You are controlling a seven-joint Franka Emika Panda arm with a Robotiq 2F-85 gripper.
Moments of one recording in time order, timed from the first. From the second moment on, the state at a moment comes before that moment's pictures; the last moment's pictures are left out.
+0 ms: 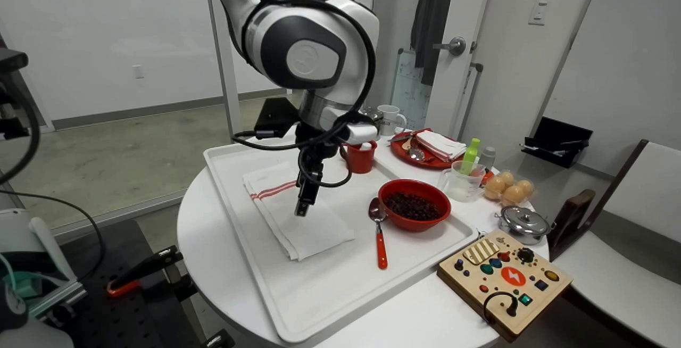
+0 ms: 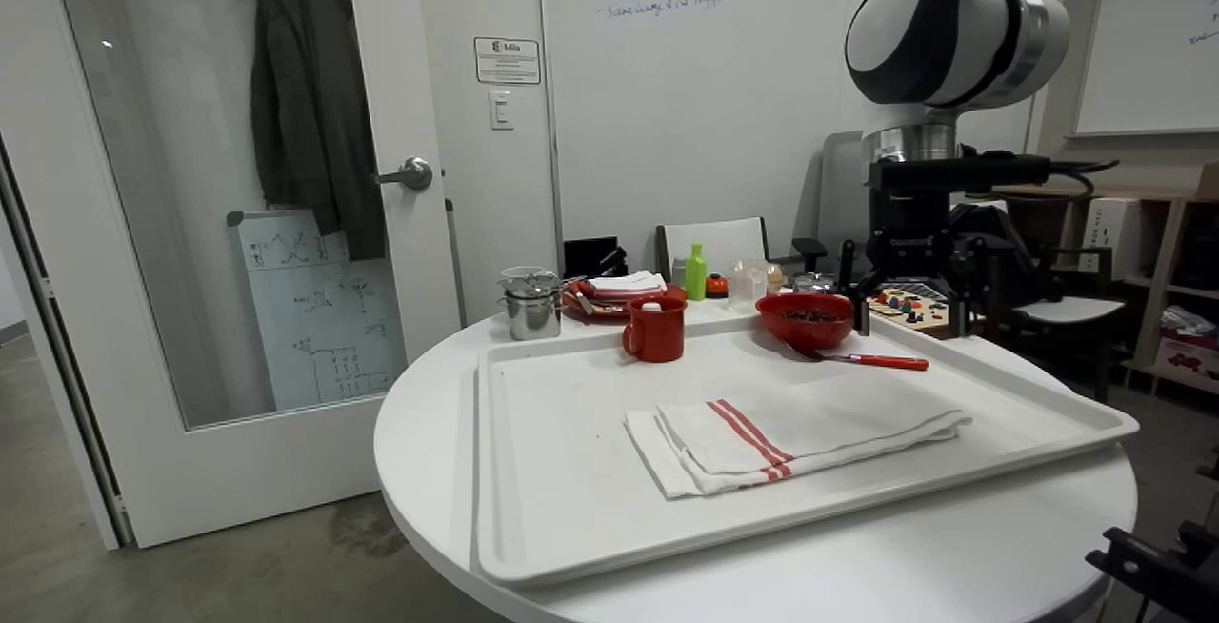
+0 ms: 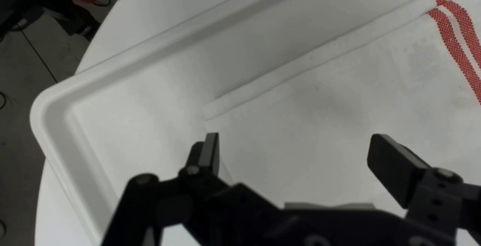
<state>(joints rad) -0.04 0.16 -0.04 -2.45 0.16 2.39 0.46</state>
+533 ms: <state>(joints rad) 0.00 0.25 -0.08 -2.44 0.01 2.47 0.56</state>
